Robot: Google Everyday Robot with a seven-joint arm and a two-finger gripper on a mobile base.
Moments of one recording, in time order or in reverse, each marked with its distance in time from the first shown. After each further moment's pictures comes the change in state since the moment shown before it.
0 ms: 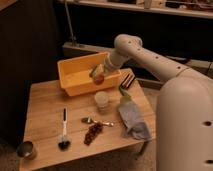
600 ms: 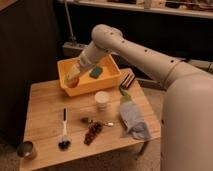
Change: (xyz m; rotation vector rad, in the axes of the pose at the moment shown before) arm 0.005 0.171 -0.005 -0.195 0.024 -0.399
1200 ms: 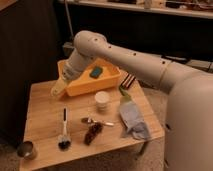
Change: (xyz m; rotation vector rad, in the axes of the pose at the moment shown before) arm 0.032 0.078 0.029 -0.086 0.059 -0.299
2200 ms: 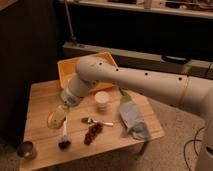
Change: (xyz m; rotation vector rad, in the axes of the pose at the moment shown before) arm 0.050 0.092 0.027 -0.110 -0.006 -0.176
